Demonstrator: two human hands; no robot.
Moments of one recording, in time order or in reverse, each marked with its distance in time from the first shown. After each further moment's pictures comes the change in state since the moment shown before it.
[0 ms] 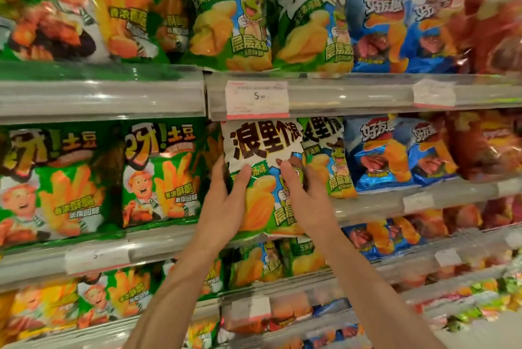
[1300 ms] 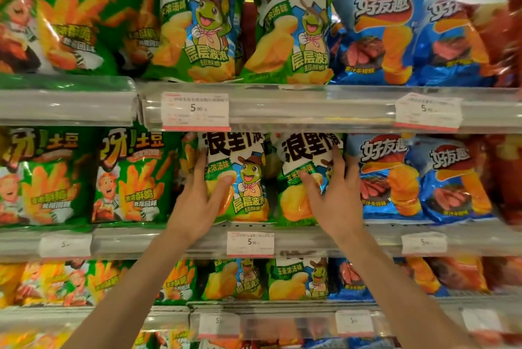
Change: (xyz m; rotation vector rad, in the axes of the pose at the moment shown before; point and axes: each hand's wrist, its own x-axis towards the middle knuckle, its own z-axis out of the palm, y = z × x) left_hand 0.047 -0.036 0.036 0.622 0.142 0.022; right_hand 0.108 0.067 -0.098 -0.527 0.155 -0.379
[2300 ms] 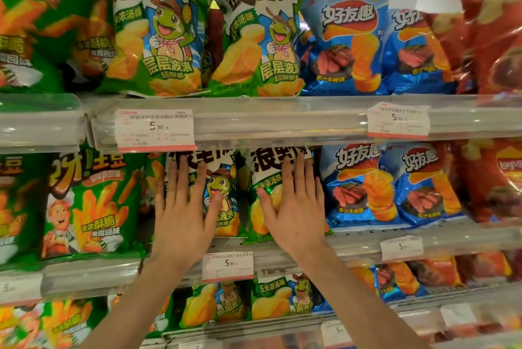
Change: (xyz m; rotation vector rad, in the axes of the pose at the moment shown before) left_hand 0.013 -0.001 0.037 0.542 0.318 0.339; right_hand -0.004 -0.012 0.029 -0.385 -0.005 -0.148
